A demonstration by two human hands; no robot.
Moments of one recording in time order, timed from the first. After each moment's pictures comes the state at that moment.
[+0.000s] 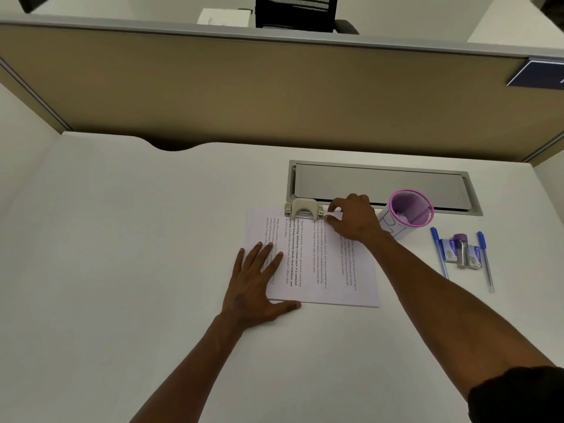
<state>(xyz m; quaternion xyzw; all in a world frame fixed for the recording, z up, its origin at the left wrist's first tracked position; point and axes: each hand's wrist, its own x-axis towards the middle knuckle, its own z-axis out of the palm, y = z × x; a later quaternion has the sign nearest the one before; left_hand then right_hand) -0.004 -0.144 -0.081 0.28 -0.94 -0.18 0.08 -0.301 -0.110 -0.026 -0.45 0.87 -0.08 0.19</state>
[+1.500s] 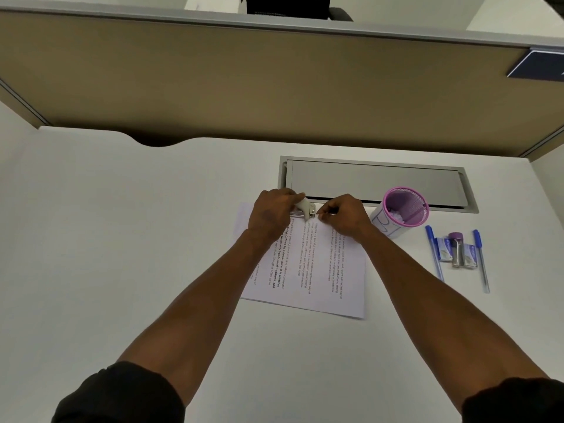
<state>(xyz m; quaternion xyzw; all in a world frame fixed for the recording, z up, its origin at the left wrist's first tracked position) -0.151 -0.230 -0.043 0.26 -0.94 -0.16 0.13 -0.311 -0.114 -0.037 -0.38 0.85 -0.24 0.28</state>
